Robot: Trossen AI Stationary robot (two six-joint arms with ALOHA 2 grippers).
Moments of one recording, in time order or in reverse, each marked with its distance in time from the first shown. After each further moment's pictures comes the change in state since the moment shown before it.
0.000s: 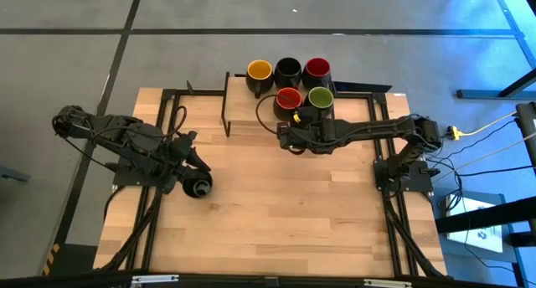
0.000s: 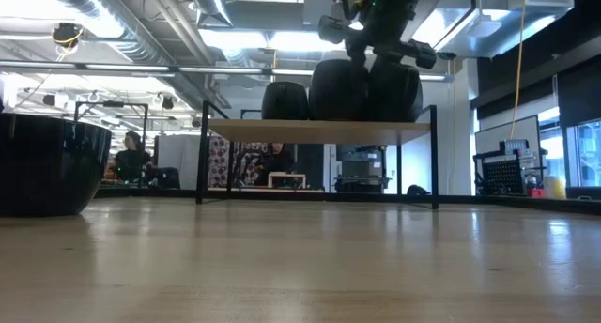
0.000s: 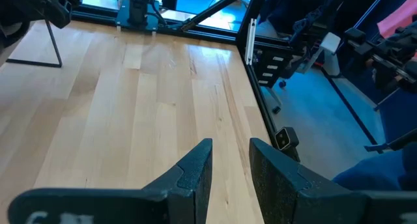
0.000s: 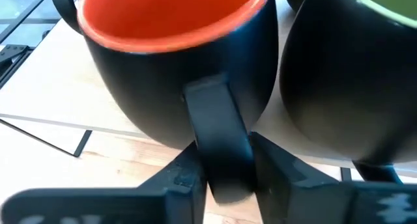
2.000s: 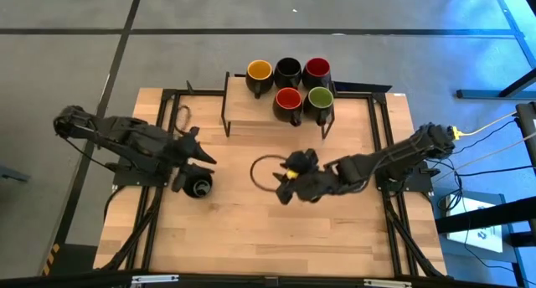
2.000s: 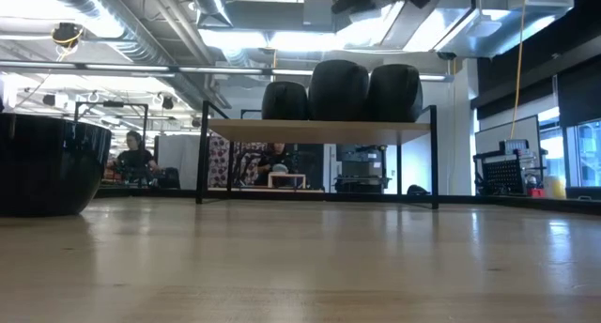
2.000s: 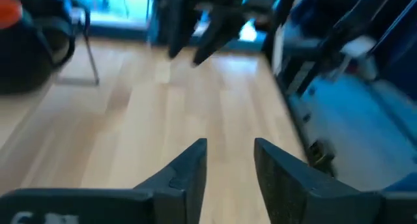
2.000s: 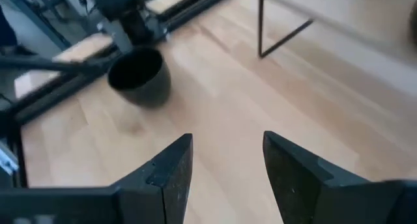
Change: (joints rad) left arm 0.007 0.027 0.000 0.038 -0.111 0.069; right arm 0.369 -0.077 -0.009 0.297 -0.199 -0.419
